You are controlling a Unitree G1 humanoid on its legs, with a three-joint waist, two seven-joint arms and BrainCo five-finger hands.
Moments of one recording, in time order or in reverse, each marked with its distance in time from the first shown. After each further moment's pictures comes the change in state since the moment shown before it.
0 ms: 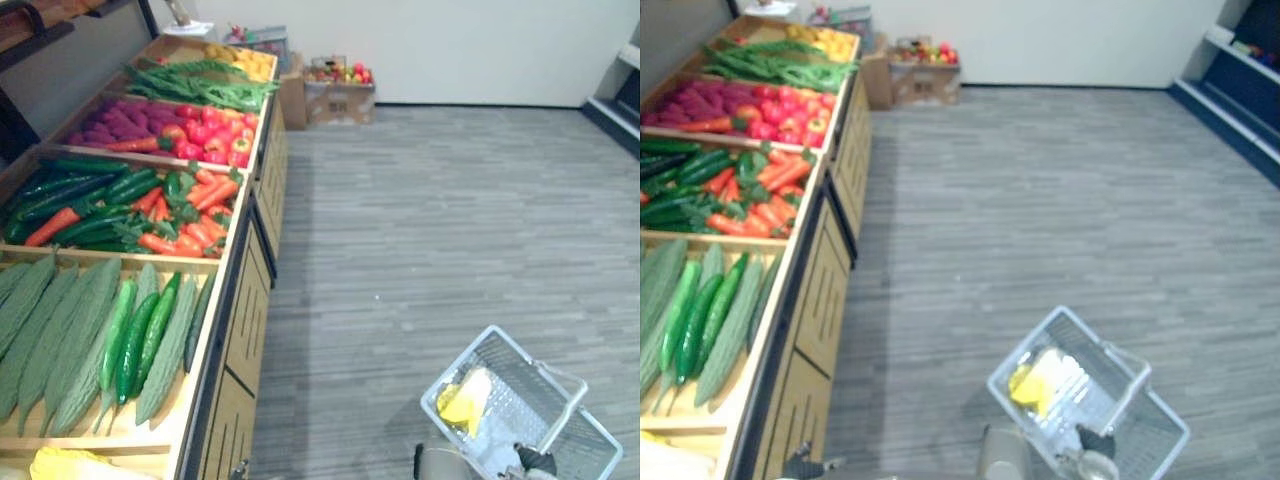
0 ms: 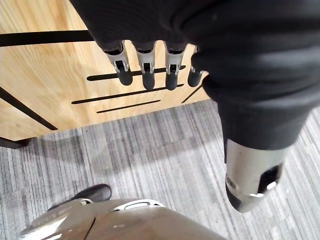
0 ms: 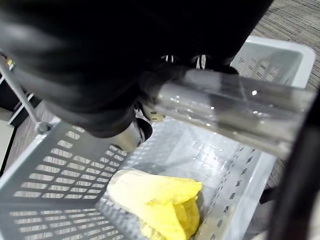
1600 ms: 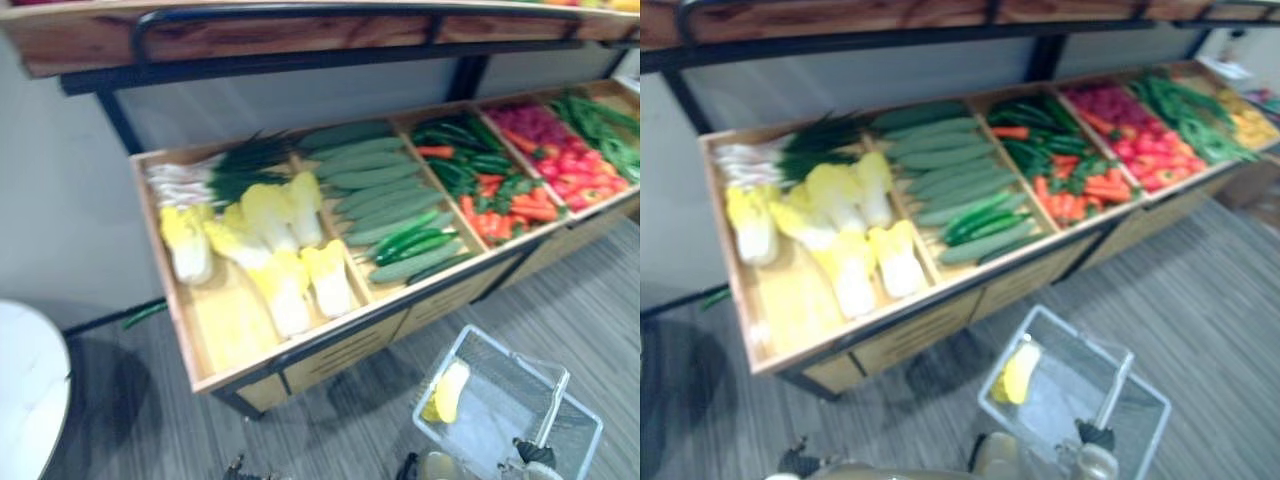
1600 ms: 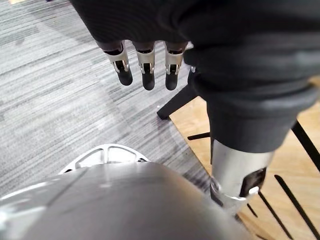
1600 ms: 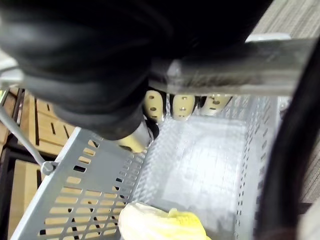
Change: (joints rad) left arm 0.035 0.014 0.037 -0.032 -0.070 0.006 -0.023; right arm -0.006 0.014 -0.032 -0.033 0.002 0.011 0.005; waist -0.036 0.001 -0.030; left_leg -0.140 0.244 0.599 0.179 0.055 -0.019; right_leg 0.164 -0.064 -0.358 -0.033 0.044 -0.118
